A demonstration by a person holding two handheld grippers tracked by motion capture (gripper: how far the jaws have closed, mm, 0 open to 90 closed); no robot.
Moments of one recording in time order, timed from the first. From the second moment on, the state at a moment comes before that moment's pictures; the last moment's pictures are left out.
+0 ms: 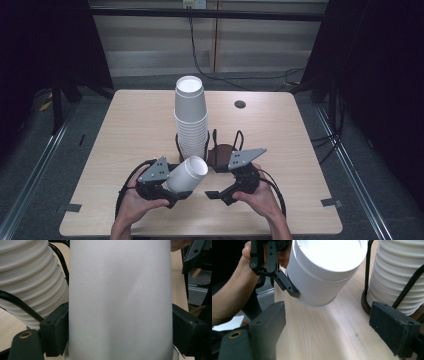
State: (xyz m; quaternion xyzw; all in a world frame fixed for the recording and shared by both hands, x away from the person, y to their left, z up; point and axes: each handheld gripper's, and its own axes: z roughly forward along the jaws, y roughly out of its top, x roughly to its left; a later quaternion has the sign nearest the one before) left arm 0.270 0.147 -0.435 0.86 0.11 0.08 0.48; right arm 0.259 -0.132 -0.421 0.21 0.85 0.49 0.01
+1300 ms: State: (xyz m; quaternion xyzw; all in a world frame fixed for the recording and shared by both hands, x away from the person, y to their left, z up) left arm 0.271 0.113 -0.434 0.94 0.03 0.07 0.32; right arm 0.270 -0.115 -0.408 0.17 0.93 0.33 0.00
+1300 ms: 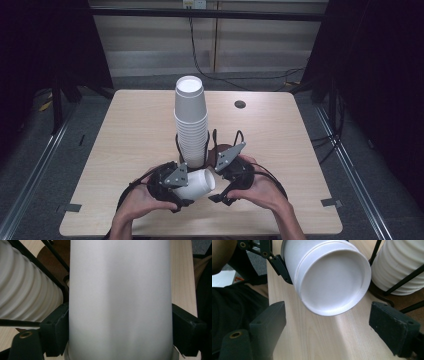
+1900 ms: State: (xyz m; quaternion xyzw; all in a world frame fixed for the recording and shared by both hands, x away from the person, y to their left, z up) left arm 0.263 0.096 -0.444 0.95 0.00 0.05 0.30; right arm 0.275 -0.100 -0.421 0.15 0.94 0.29 -0.05
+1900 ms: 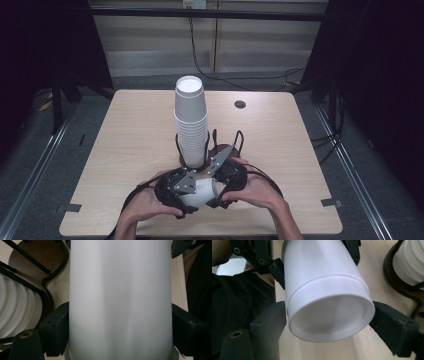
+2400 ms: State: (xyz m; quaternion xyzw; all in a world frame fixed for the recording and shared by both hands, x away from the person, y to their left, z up) left arm 0.261 0.094 -0.445 0.95 -0.01 0.05 0.31; right arm 0.275 -0.088 -0.425 0.12 0.94 0.30 -0.07
